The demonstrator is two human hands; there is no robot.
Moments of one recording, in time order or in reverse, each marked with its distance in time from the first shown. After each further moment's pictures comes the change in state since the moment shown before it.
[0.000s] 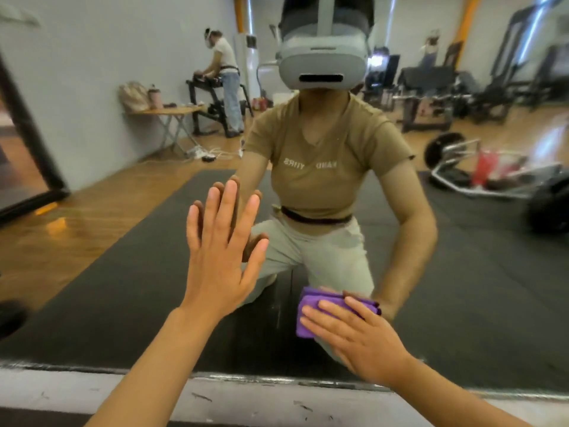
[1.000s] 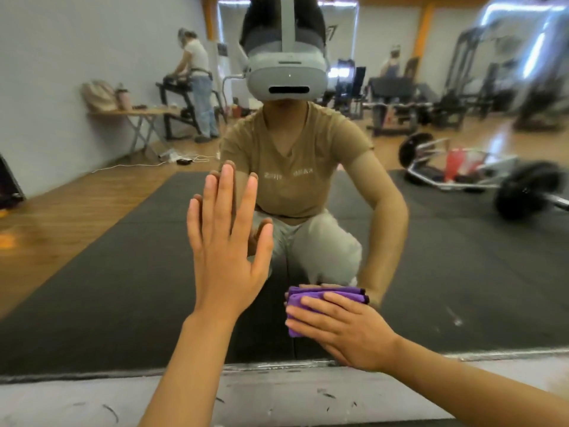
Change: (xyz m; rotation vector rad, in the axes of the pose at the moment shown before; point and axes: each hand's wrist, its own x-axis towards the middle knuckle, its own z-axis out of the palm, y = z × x) left_hand -0.063 -0.029 0.016 -0.139 0.119 -0.119; right_hand 0.031 -0.077 0.029 -0.032 -0.103 -0.116
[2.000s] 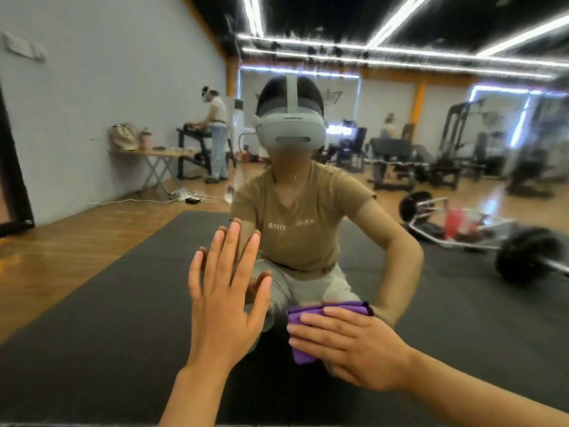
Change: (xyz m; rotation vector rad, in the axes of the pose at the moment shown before) left_hand 0.000 -0.039 -0.020 0.040 0.018 -0.022; right_hand 0.061 0.068 -0.050 -0.062 0.019 -0.144
